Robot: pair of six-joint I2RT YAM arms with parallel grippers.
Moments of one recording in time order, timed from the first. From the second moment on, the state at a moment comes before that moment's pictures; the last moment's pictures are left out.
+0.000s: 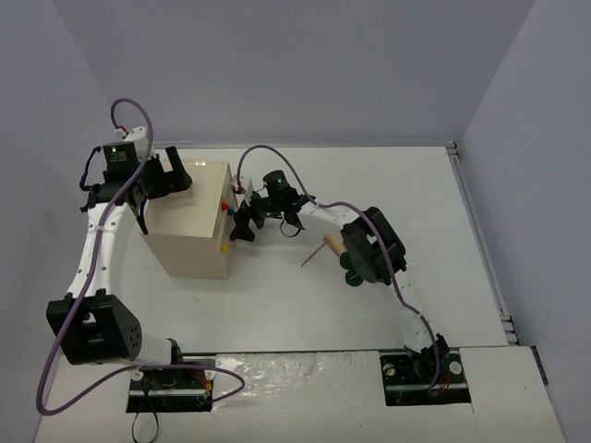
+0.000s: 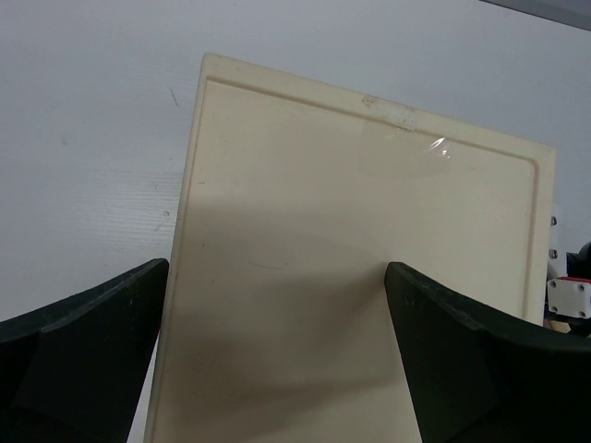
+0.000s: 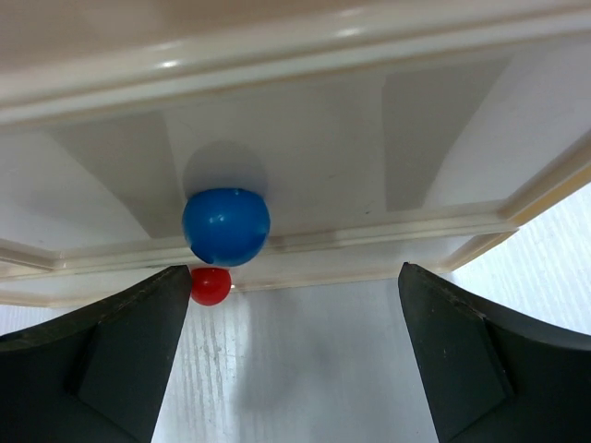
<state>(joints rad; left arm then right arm) 0.10 1.41 1.36 -0.58 0.24 -0.20 0.71 2.38 1.75 0.12 -0.71 -0.20</state>
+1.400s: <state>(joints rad) -0.09 1.07 1.14 -0.59 0.09 -0.09 0.85 1.97 1.48 -0.06 -0.53 -0.26</state>
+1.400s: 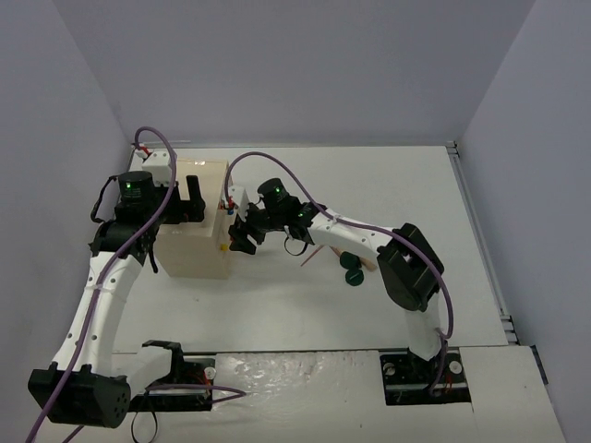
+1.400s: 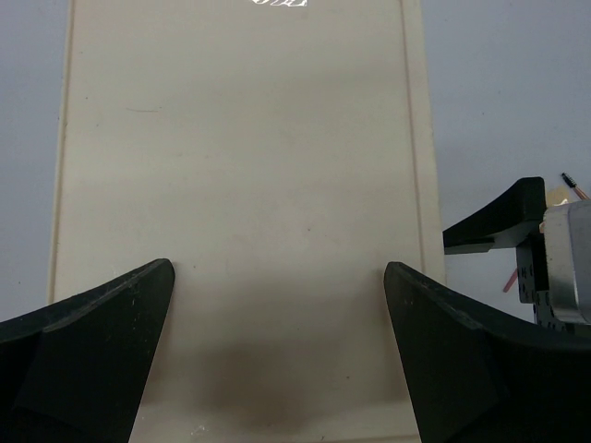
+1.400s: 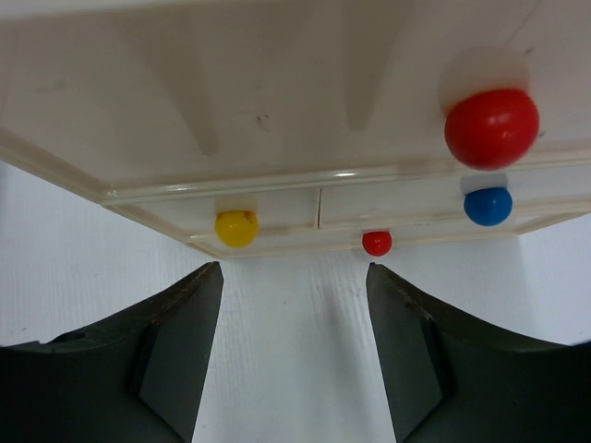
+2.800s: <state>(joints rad) -0.08 1.07 1.12 -0.54 0.09 -0.10 0.91 2.04 1.52 -0.03 -0.52 -0.27</state>
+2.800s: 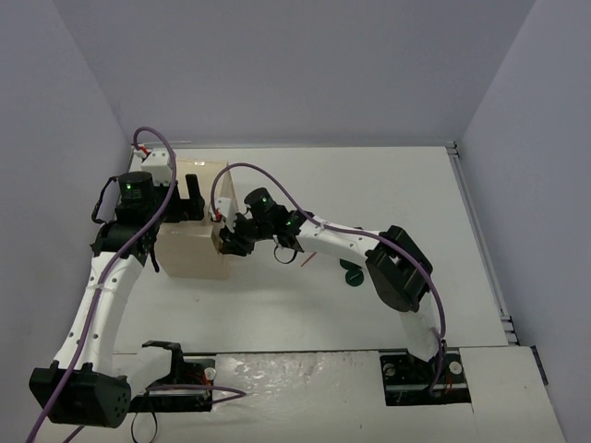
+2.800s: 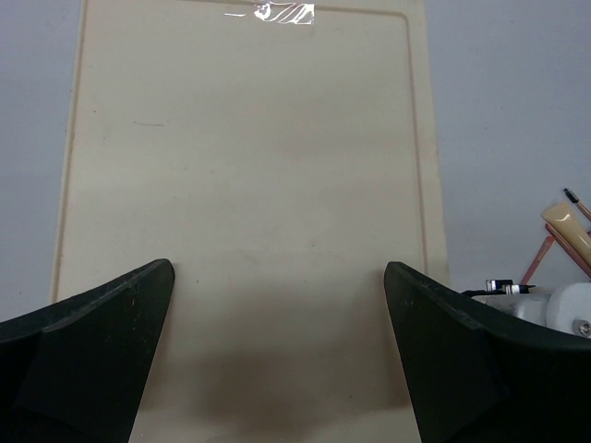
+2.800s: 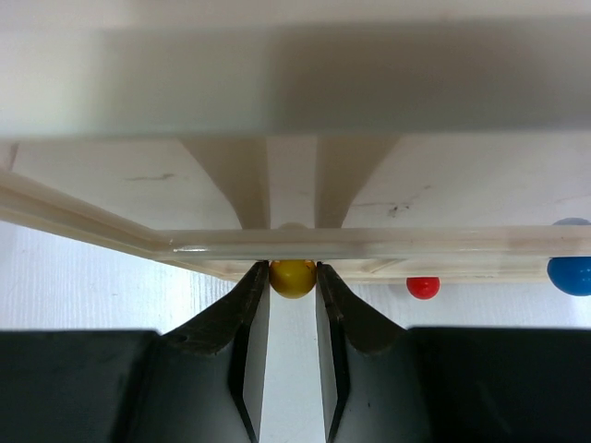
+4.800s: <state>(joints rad) -0.08 0.84 1.05 -0.55 0.03 -0.09 0.54 1.40 0.84 -0.34 0.08 0.18</state>
